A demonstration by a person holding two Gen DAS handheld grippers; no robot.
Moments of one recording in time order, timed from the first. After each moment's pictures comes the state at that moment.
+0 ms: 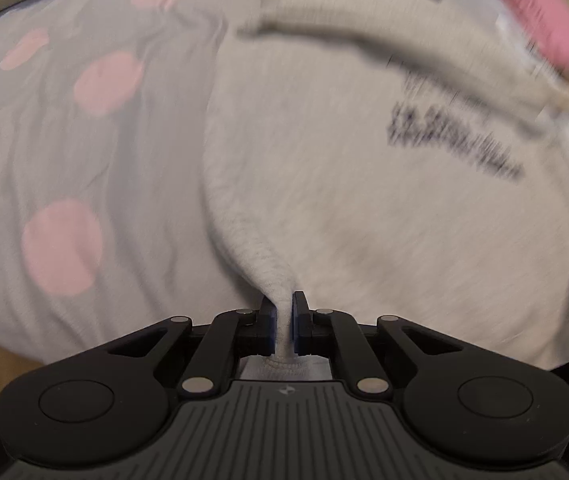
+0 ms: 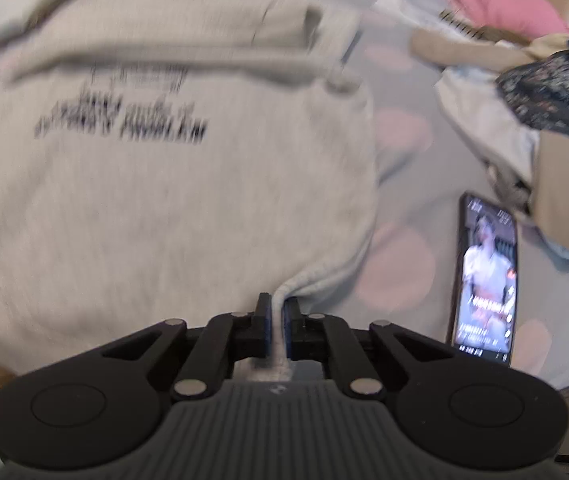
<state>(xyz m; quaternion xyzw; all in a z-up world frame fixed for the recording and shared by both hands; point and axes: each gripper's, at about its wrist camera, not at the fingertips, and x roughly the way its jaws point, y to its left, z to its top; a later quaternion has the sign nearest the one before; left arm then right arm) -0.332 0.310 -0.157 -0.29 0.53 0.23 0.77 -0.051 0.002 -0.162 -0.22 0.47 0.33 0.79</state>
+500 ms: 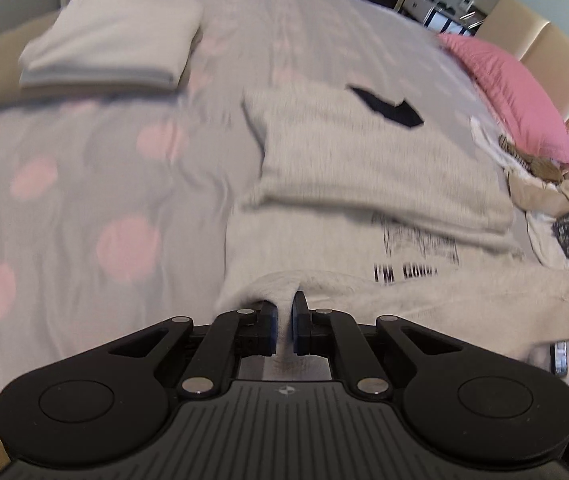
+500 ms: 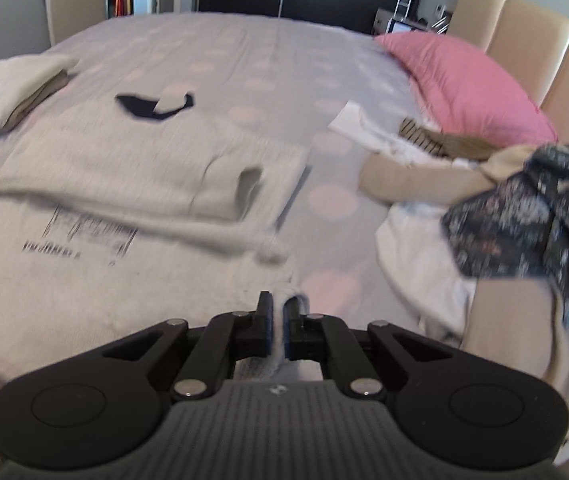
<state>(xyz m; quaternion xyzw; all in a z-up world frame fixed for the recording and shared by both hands) -0.293 0.384 -0.089 -0.26 0.44 0.23 0.83 0.034 0.031 -0.093 -0.21 0.36 0.34 0.84</state>
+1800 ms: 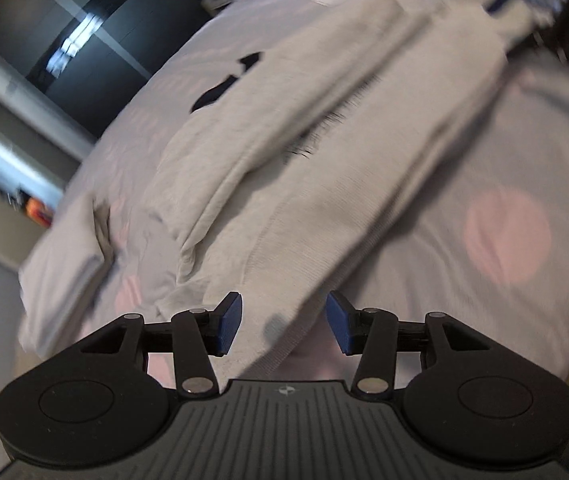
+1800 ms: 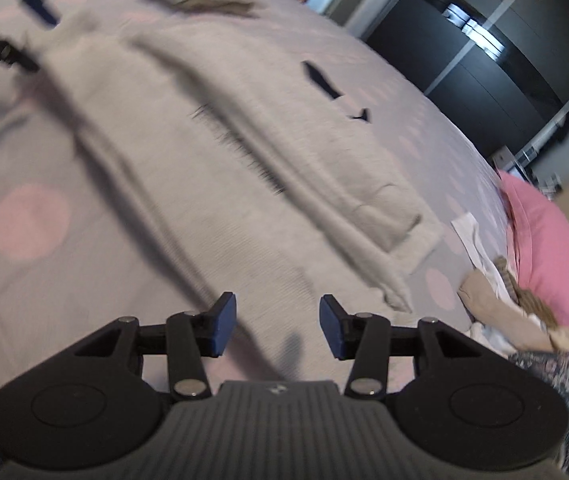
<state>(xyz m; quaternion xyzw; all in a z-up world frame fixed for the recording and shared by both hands) -0.257 0.227 -0.174 0.28 0.48 0.14 0.82 -0.087 0.074 -0.184 -0.46 0.19 0.47 0.73</state>
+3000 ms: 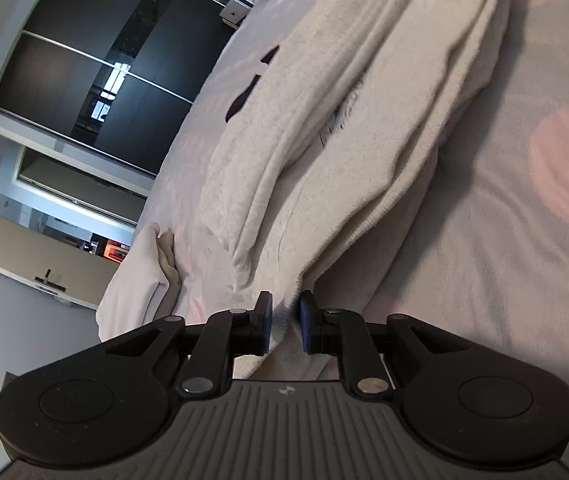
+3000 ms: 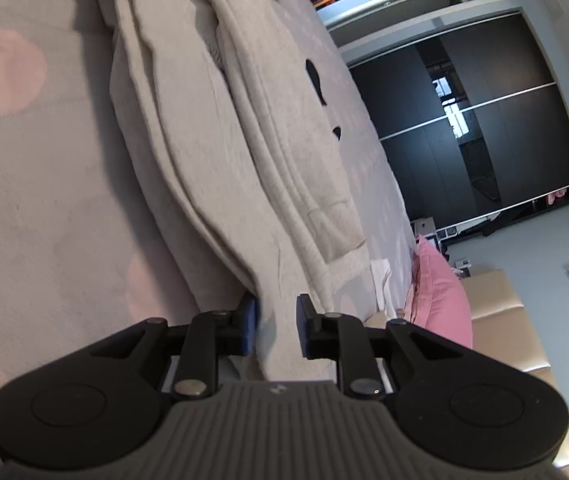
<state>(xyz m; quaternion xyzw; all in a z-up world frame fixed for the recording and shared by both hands) -0.246 0.235 -0.218 0.40 0.45 0.20 0.77 -0.105 0.065 -0.224 -0.61 0.04 0.36 0.71</state>
